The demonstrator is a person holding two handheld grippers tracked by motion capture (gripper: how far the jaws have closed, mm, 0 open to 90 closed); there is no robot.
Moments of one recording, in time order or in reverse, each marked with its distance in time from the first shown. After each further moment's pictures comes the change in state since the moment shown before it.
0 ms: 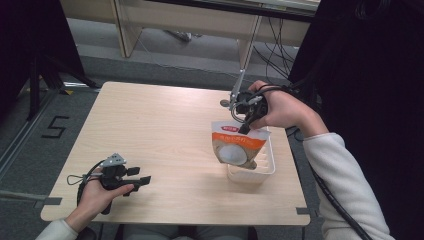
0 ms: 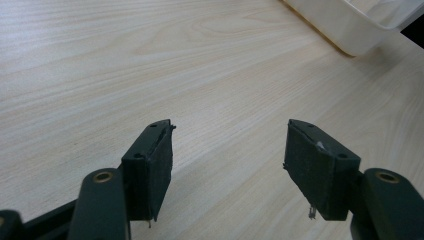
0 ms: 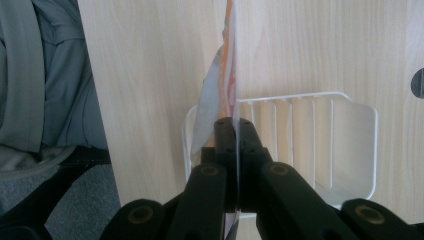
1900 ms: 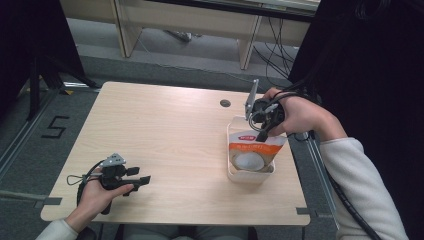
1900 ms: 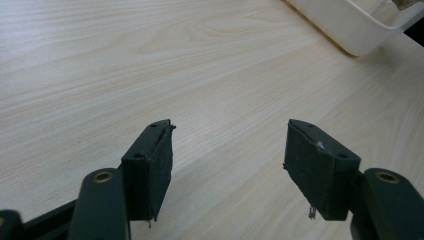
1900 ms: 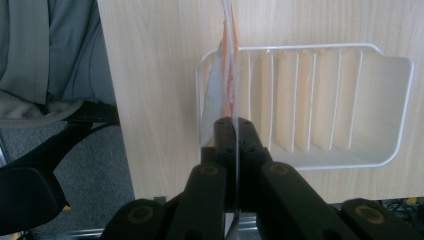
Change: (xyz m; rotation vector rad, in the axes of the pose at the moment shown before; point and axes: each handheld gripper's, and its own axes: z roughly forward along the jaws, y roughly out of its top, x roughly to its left) left arm 0.001 0.000 -0.001 0.004 0.009 0.002; right arm 0.005 -0.036 0.001 0.102 0.035 -0.041
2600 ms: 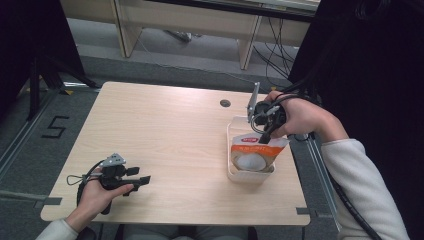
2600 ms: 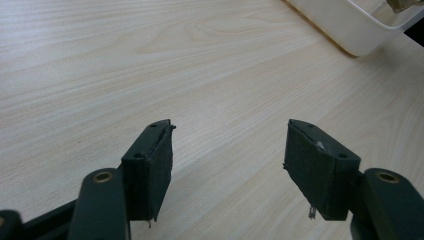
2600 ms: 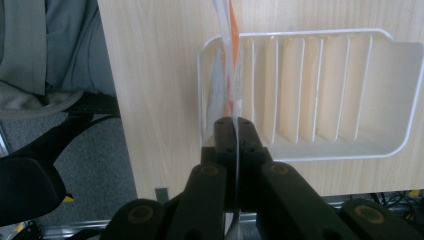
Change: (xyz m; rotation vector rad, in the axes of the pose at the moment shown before) left arm 0.000 0.000 0.000 0.000 0.000 -0.001; right arm 0.000 -0.006 0.005 0.027 0.013 -0.003
